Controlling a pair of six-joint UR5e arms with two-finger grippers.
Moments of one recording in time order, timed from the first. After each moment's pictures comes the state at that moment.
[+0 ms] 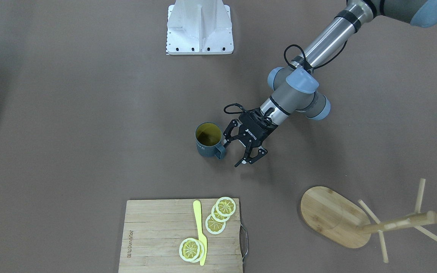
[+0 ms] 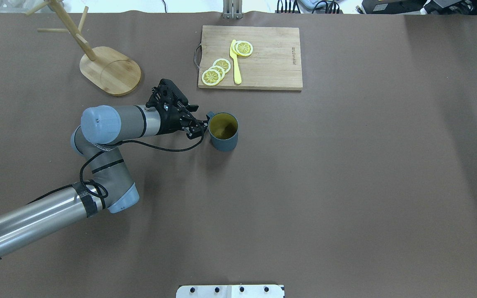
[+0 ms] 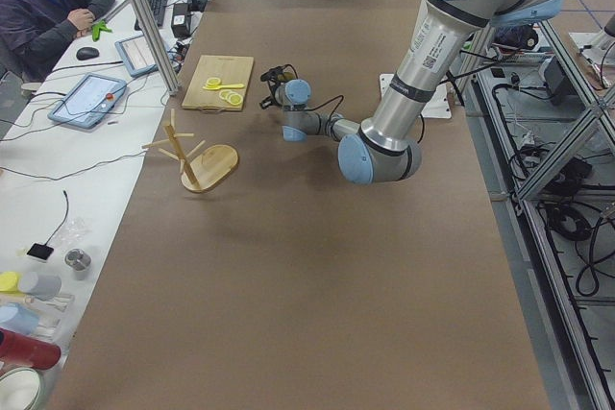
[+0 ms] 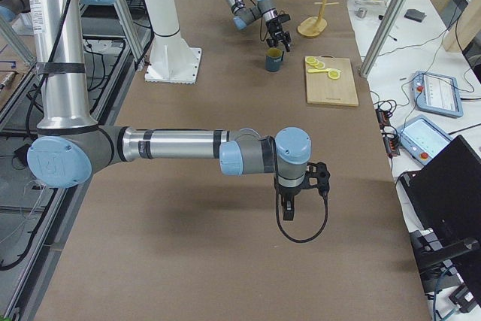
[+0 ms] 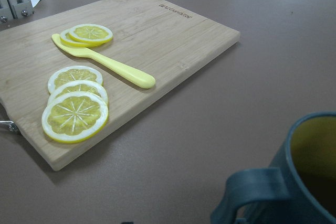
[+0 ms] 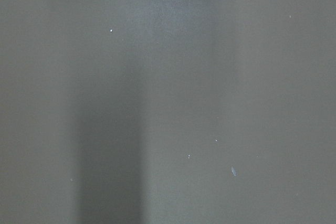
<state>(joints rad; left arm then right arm) -0.59 -2.21 -1.14 -2.91 -1.72 -0.51 1.58 -1.53 1.58 -1.49 2.33 0.07</state>
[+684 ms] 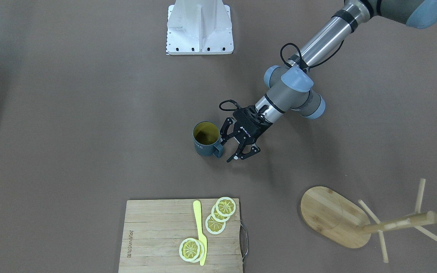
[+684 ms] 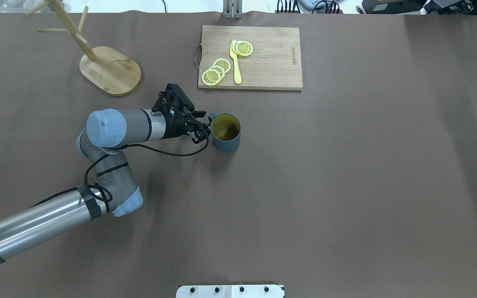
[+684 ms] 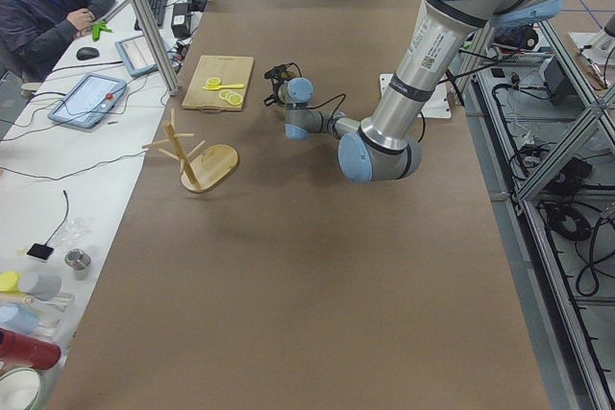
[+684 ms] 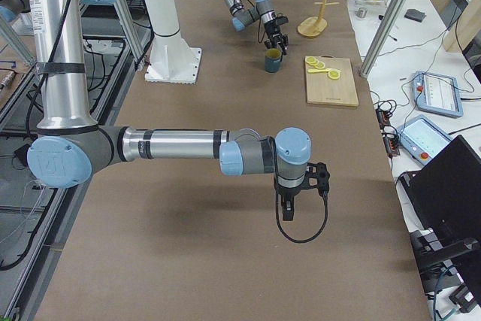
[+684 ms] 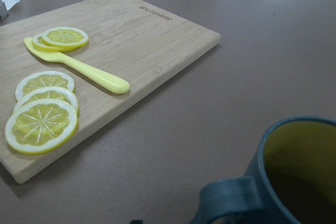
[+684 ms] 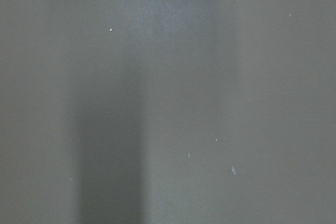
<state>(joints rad) -0.58 -2.22 -1.13 -2.91 -1.72 -0.47 1.58 -1.53 1.58 -1.49 2.33 0.07</state>
